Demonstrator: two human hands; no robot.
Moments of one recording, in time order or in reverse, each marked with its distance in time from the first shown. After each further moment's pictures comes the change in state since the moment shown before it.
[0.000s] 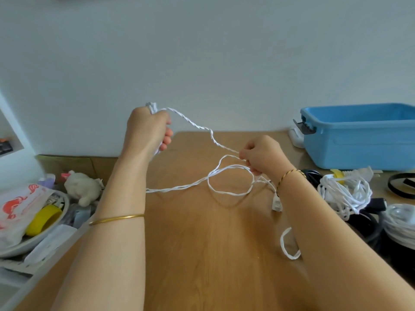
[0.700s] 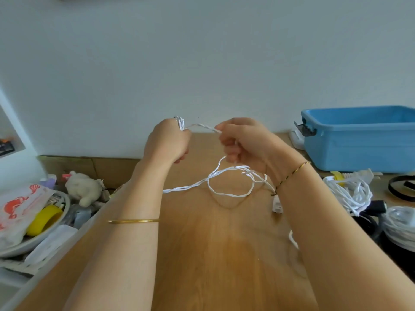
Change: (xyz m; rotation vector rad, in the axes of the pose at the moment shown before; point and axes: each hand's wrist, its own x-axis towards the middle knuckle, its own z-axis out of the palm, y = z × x) left_hand -0.011 -0.008 0.020 0.460 -0.141 0.156; right_hand -0.033 -0.055 -0.015 0.850 -0.339 -0.080
